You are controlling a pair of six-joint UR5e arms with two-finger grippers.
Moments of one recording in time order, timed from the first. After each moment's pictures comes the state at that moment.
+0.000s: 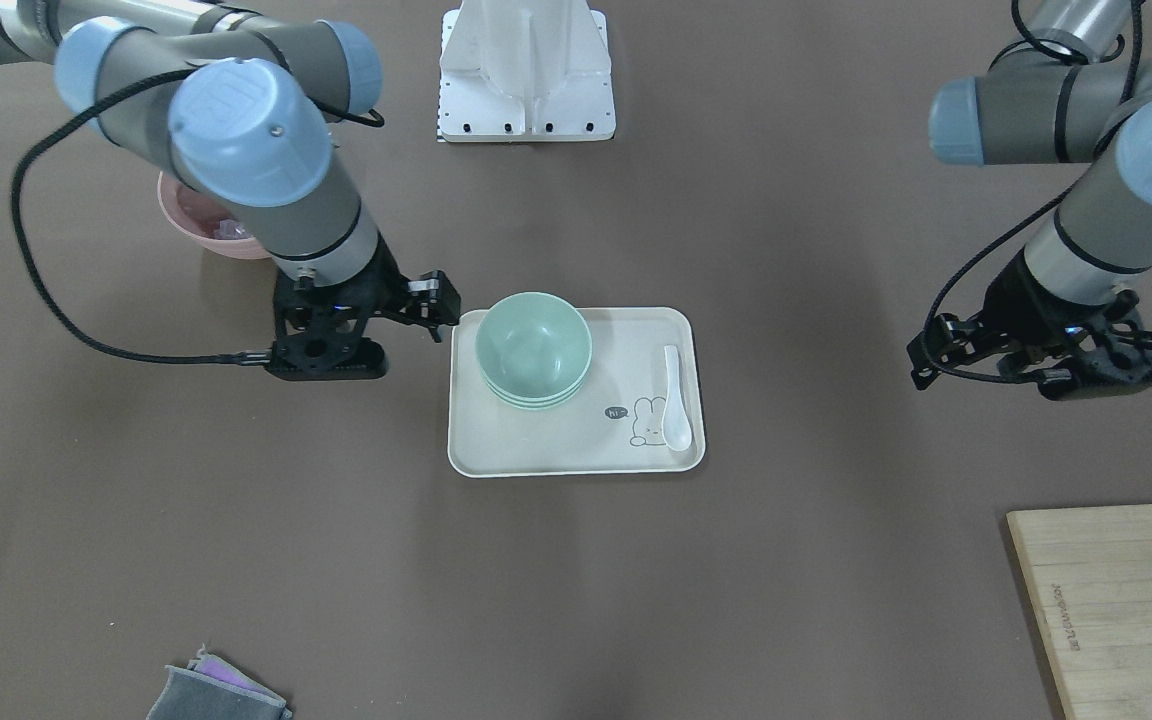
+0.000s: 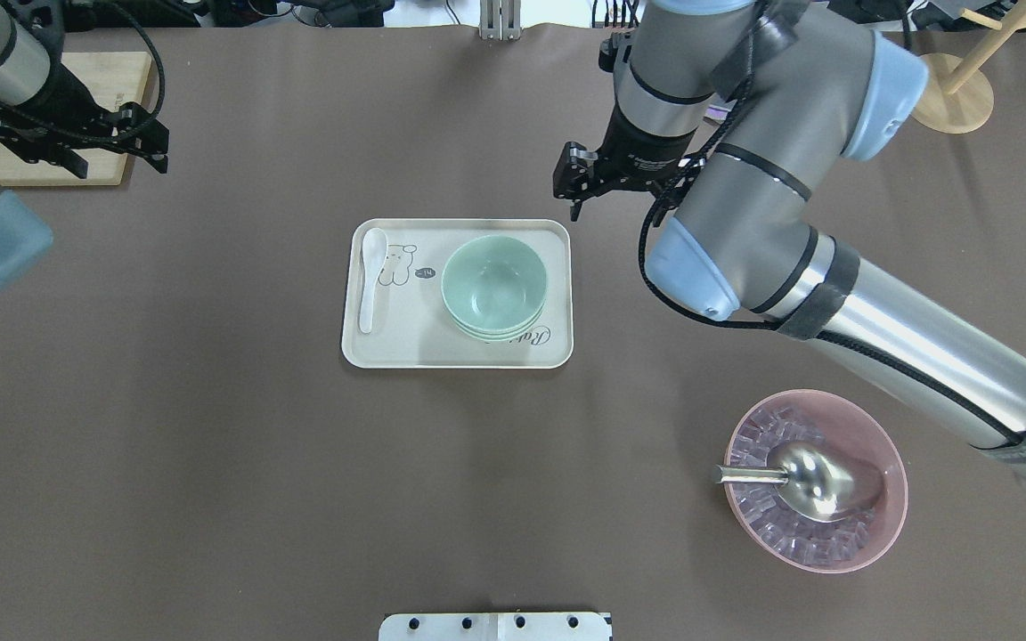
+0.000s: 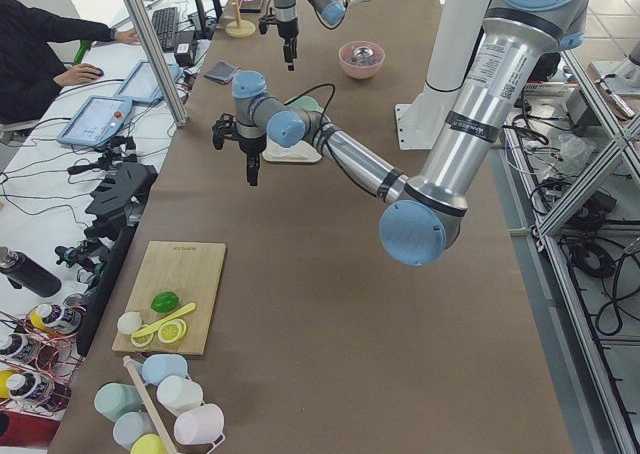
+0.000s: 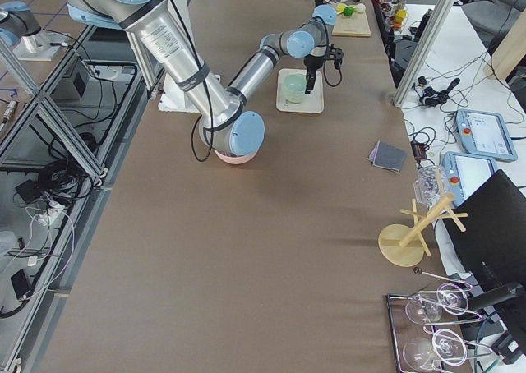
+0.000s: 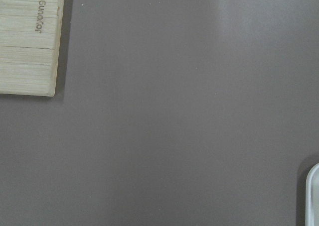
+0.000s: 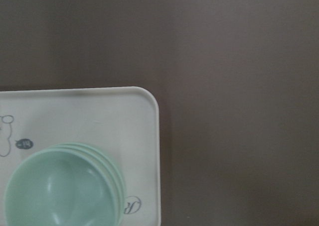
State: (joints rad) left arm -1.10 -1.95 -1.71 -1.61 -2.18 -0.76; right arm 0.84 -0.84 1.66 -1.80 2.19 0.92
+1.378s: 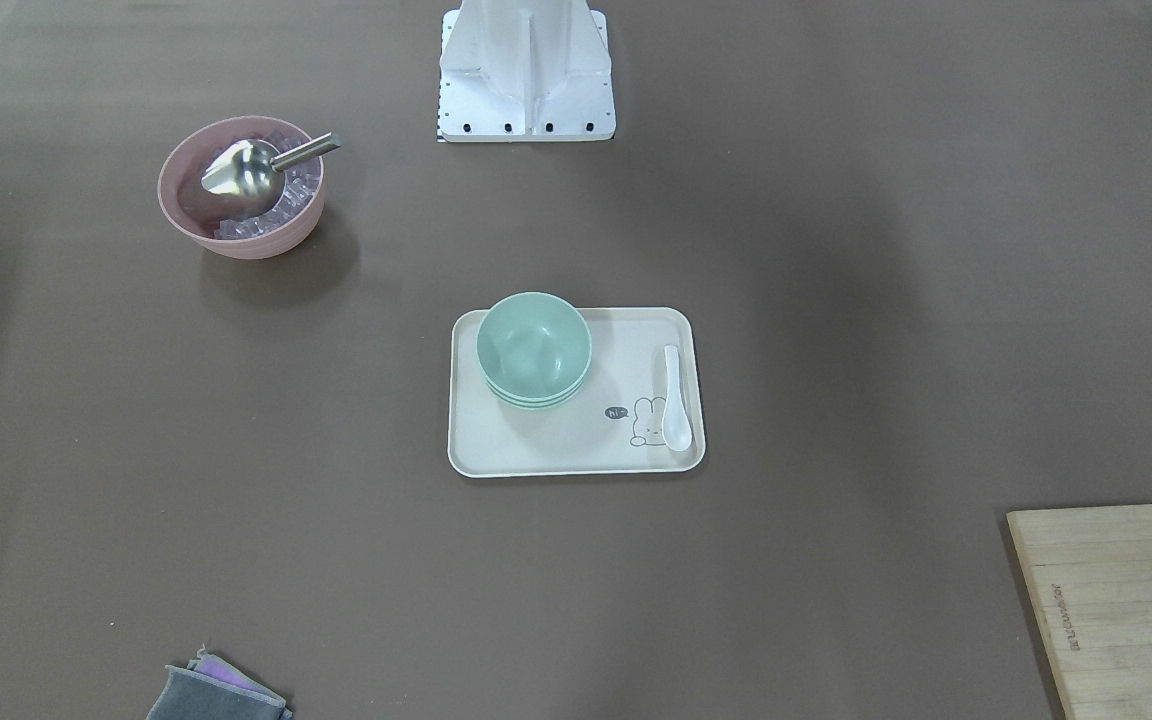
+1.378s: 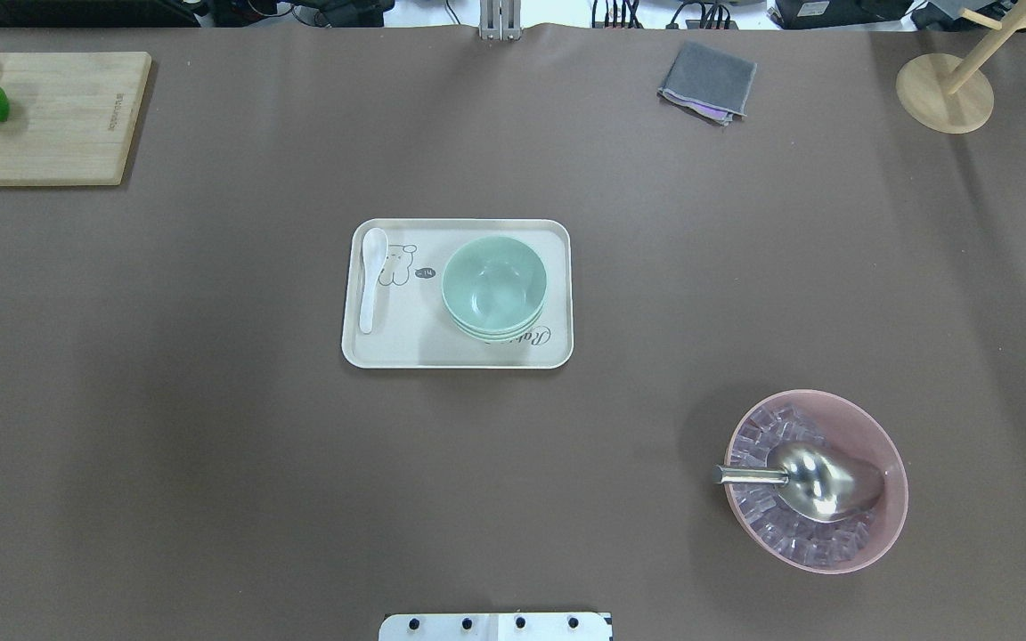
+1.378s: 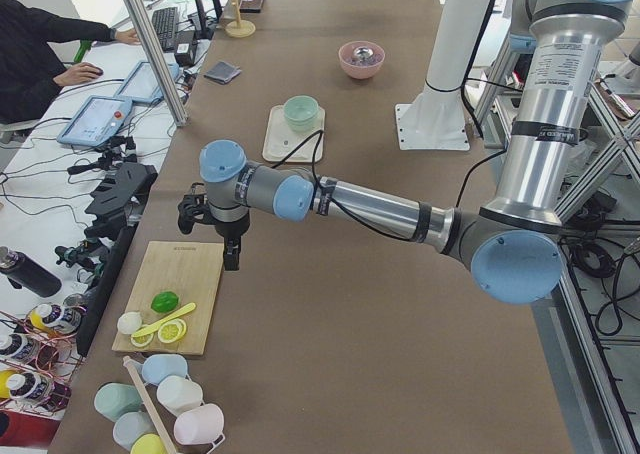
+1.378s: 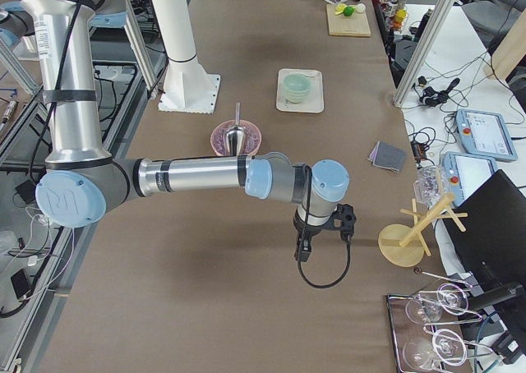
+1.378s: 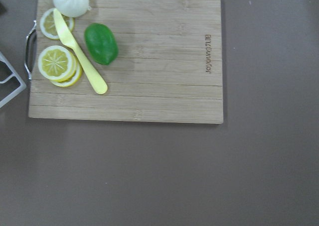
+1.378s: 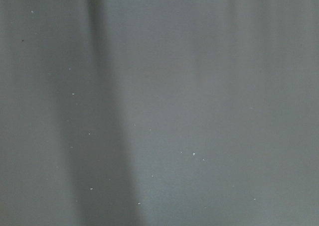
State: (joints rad) left arm -1.46 -1.74 -1.62 -1.62 -2.31 -0.35; right arm 1.59 -1.51 1.62 -1.79 2.34 -0.01
